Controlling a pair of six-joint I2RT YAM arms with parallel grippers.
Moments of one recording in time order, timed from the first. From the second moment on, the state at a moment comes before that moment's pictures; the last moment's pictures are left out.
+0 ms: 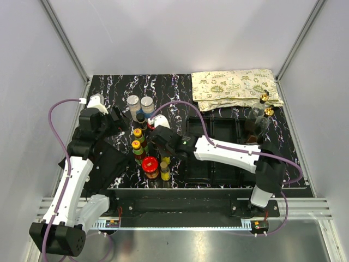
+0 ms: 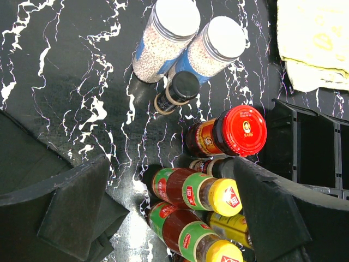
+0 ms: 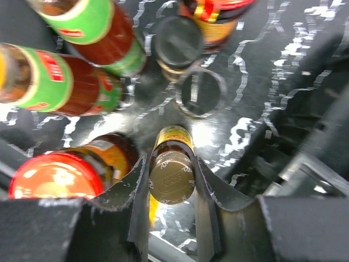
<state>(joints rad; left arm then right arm) -0.10 0.88 0.89 -0.51 0.05 -0.41 1.15 1.73 1.42 -0.54 0.36 0.44</state>
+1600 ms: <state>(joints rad) -0.09 0.88 0.89 -0.51 0.06 -0.41 0.54 1.39 1.18 -0.62 0.62 0.46</state>
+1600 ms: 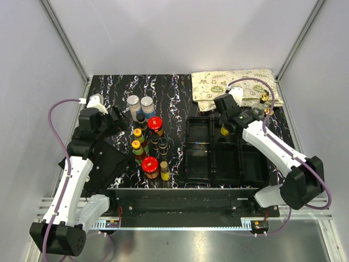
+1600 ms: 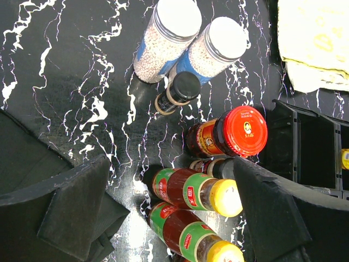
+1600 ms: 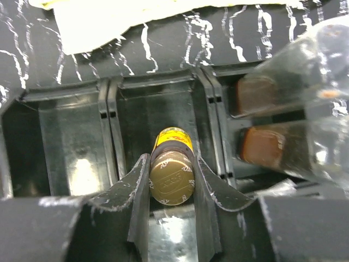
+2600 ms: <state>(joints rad) -0.08 0.89 0.89 -0.51 0.06 -0.41 0.43 1.54 1.16 -0.41 0.42 0.45</state>
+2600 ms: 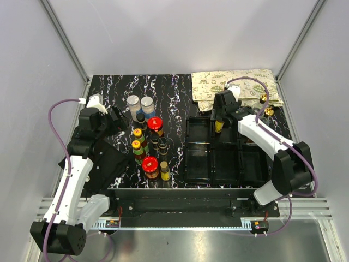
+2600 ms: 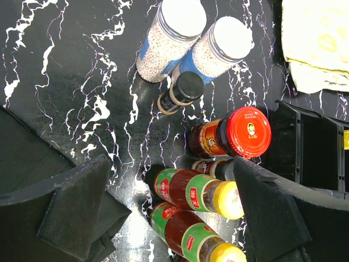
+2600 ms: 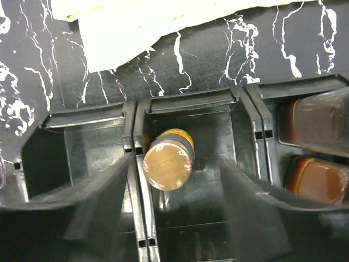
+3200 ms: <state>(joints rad) -0.08 0.89 0.89 -0.51 0.06 -0.41 0.43 1.33 1.16 -0.45 0.32 0.45</state>
